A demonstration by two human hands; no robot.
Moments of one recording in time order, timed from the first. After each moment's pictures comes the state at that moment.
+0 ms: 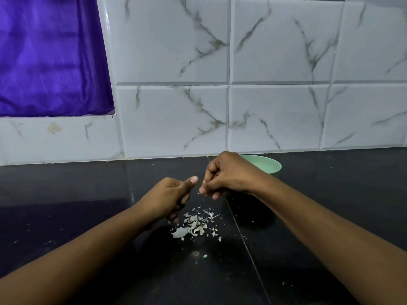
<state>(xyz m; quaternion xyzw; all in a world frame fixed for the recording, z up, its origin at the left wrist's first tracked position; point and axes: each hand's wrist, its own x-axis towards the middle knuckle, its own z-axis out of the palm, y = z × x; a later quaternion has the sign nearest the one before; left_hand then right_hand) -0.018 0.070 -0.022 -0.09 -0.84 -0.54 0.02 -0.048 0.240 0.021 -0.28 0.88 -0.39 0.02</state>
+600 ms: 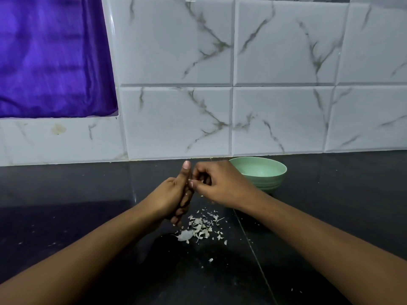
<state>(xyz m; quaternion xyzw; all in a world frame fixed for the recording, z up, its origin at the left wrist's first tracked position) -0.012 0.073 -0.015 -0.08 -0.83 -0.54 0.04 -0.038 0.216 0.006 -0.38 0.86 -0.29 -0.18</state>
